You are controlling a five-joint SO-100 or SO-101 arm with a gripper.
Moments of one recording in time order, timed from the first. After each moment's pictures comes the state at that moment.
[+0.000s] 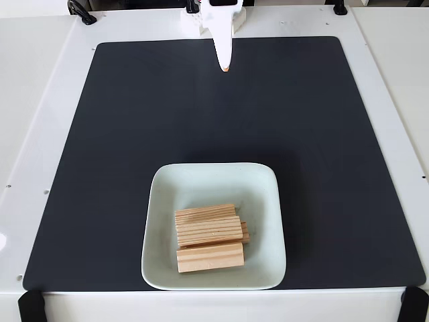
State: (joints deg) arm -14.7 192.9 181.4 44.5 1.0
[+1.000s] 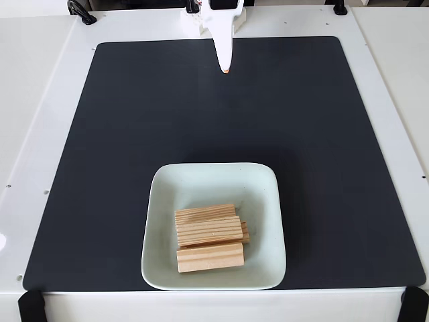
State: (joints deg) arm -15.1 192.9 181.4 46.3 1.0
